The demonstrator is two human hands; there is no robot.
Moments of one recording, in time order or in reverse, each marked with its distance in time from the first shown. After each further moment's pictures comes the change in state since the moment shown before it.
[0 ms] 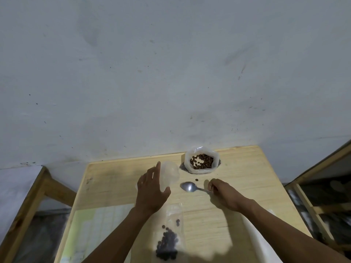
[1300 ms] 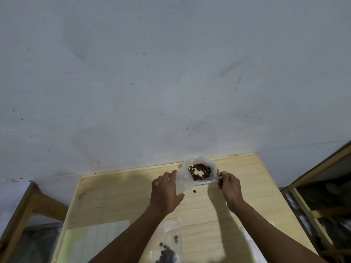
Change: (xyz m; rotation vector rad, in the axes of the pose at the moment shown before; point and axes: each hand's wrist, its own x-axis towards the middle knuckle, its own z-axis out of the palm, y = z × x) left_hand 0.046 0.036 0.028 0.220 -0.085 0.168; right_hand 0.035 -0.009 -0.014 0.926 0.709 0.402
